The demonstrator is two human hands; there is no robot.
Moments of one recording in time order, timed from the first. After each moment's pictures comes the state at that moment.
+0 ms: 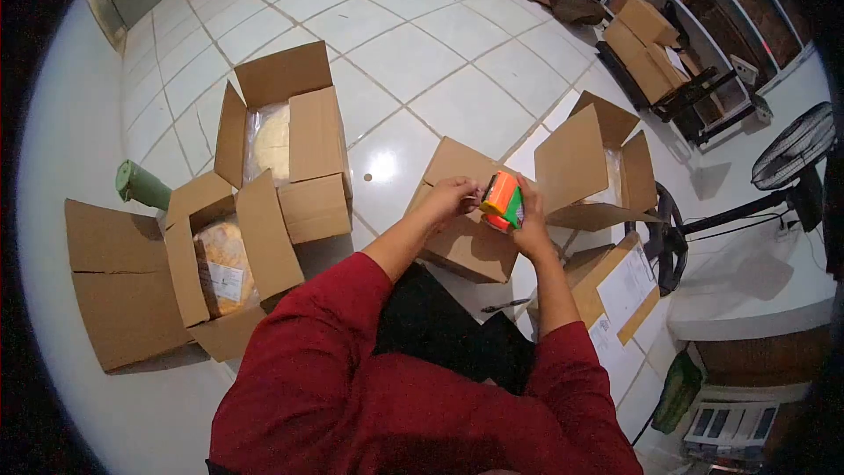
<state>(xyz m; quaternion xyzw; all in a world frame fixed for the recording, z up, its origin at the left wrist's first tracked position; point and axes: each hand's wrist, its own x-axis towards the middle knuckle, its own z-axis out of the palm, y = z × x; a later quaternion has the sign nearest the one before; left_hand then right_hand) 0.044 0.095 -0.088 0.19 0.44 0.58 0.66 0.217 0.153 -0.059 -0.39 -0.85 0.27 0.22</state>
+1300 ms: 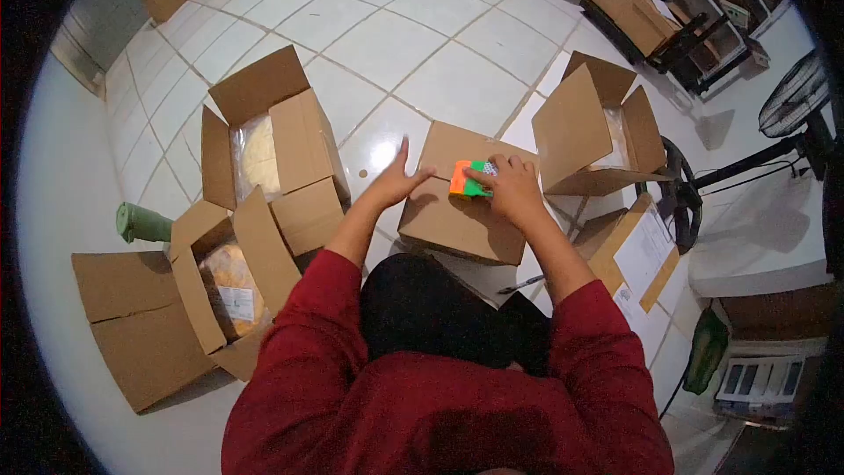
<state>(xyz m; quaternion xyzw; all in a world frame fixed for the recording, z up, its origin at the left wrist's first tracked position) -0.027 0.077 -0.114 0.44 0.64 0.45 0.45 0.179 0.147 -0.033 -0.32 -0.95 0.01 0.00</state>
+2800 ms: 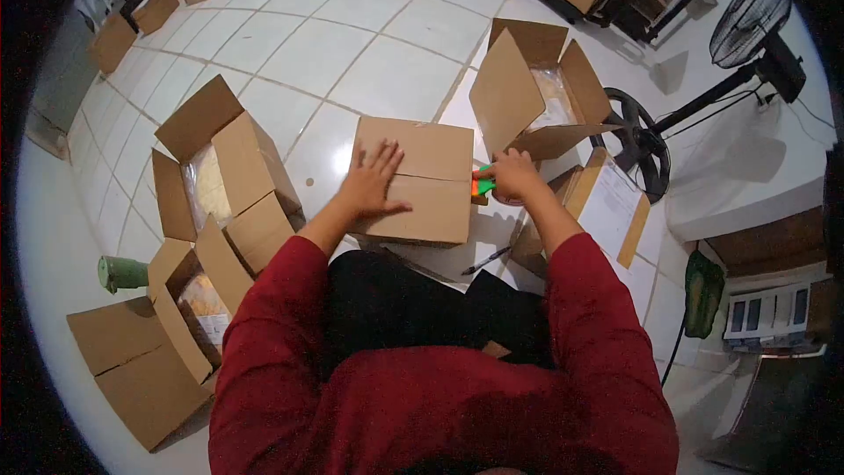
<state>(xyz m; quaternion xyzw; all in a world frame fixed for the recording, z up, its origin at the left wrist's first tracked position) 0.024 0.090 -0.112 0.80 0.60 0.09 0.01 0.281 0.195 -0.054 -0.39 -0.90 0.02 -0.21</state>
